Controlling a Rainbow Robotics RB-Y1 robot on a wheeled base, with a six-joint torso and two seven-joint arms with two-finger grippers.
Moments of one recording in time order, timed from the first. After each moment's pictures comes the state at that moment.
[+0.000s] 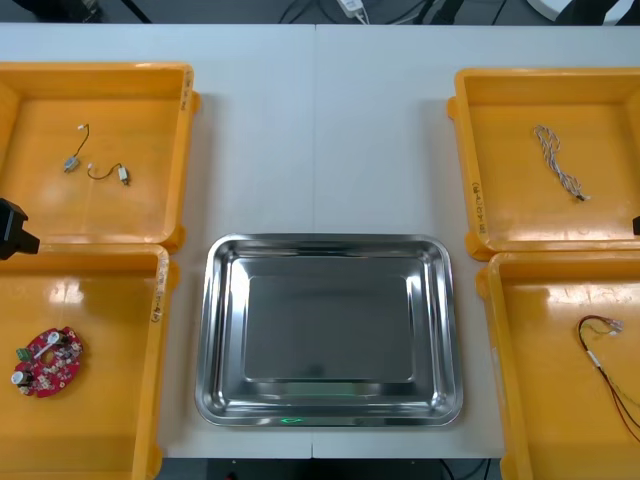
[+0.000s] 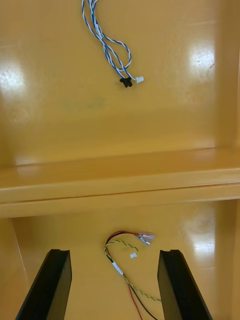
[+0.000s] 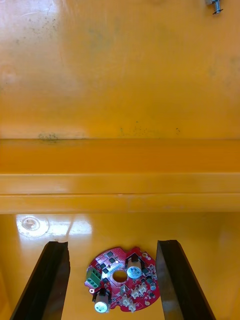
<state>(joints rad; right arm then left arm) -0.28 -0.87 -0.32 -2.07 -0.94 1.88 1.21 -0.25 0.95 0.18 -1.93 0.97 1.73 -1.29</state>
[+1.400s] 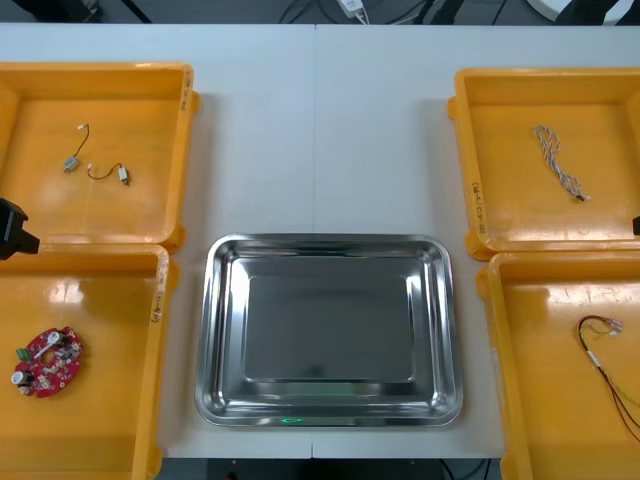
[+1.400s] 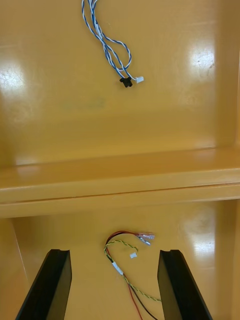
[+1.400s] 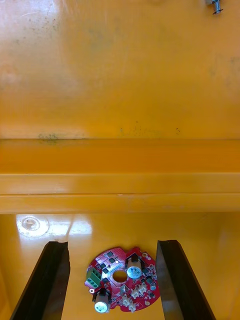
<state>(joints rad) -0.28 -0.87 -0.32 -2.07 -0.94 1.88 1.21 -0.25 0.95 0.18 -1.93 0.97 1.73 -1.29</state>
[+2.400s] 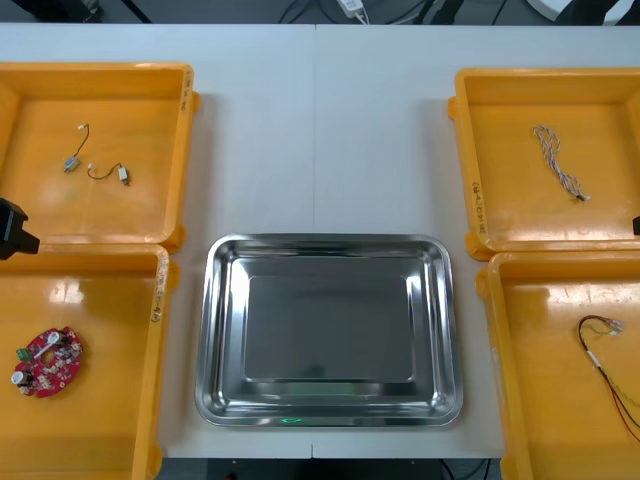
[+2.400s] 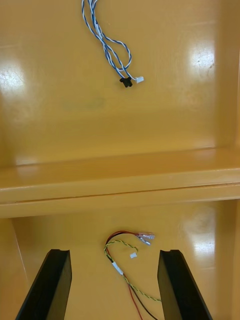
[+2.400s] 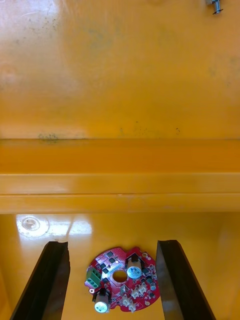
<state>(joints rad) -0.28 -0.87 -0.32 -2.07 -0.94 1.88 1.21 -0.25 0.95 0.18 -1.93 0.97 1.73 -1.29</state>
